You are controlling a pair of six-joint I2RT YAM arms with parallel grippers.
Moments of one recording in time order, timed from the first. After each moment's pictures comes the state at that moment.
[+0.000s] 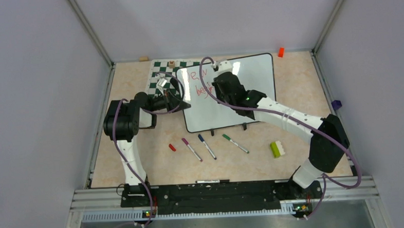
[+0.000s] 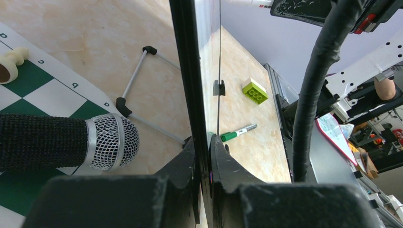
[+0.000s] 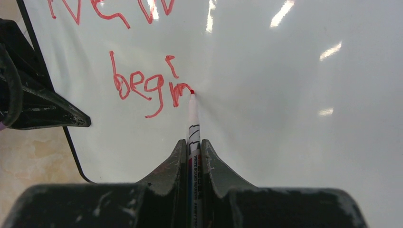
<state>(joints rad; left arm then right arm) -0.03 2.12 0.86 1.49 1.35 -0.92 0.79 1.59 1.31 -0.25 0.40 0.23</state>
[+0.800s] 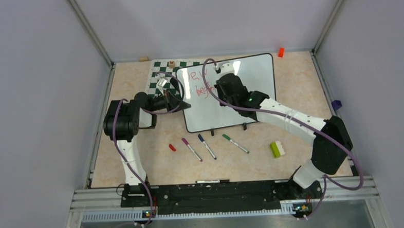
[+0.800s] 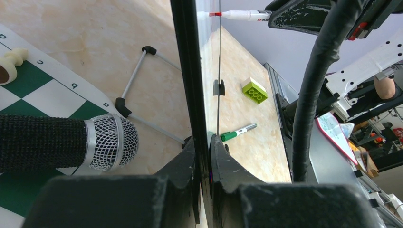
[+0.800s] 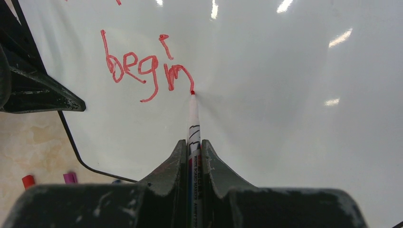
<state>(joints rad) -0.03 2.12 0.86 1.49 1.35 -0.92 0.78 1.56 1.26 -0.27 0.38 0.25</state>
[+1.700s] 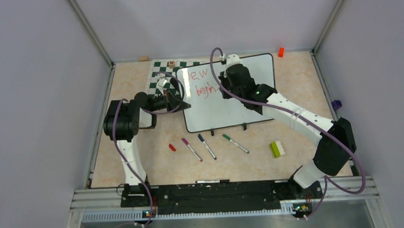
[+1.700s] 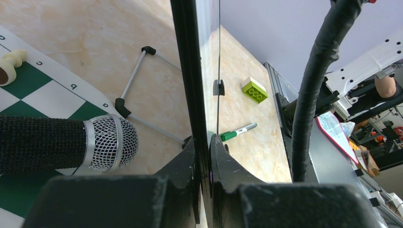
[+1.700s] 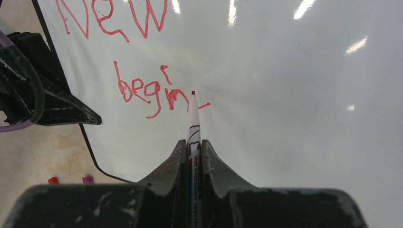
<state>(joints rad) -0.03 2.12 0.86 1.50 1.35 -0.91 0.71 1.53 1.33 -0.32 0.26 0.24</state>
